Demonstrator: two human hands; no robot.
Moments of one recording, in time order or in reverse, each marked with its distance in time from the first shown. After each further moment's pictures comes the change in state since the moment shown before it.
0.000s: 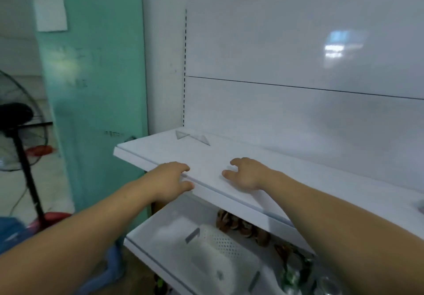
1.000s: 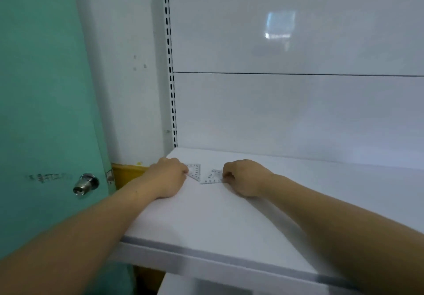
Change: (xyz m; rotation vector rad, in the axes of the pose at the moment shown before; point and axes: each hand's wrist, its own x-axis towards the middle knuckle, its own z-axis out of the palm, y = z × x) left_hand 0.306 -0.180 -0.026 0.227 -0.038 0.327; right_hand 0.237 -0.081 0.017 -0.139 0.178 0.120
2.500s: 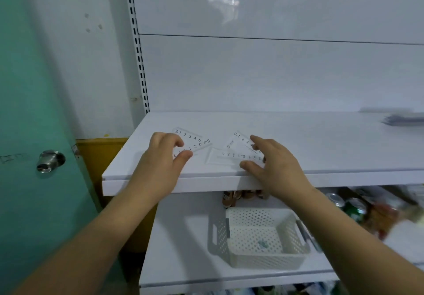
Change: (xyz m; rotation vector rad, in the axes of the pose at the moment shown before) left_hand -0.150 0.028 0.004 -0.568 0.391 0.194; right_hand -0.193 -0.077 0.010 0.252 0.448 0.437
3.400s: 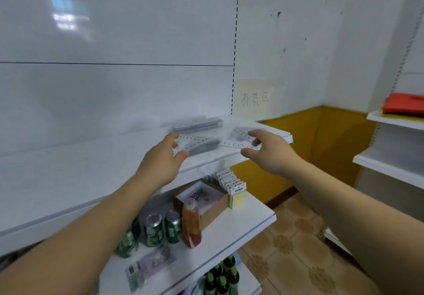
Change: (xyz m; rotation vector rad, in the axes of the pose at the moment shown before) left_hand 0.015 0.455 0.305 -0.274 -0.394 0.312; right_hand -0.138 0.402 -0.338 -0.173 0.206 0.520
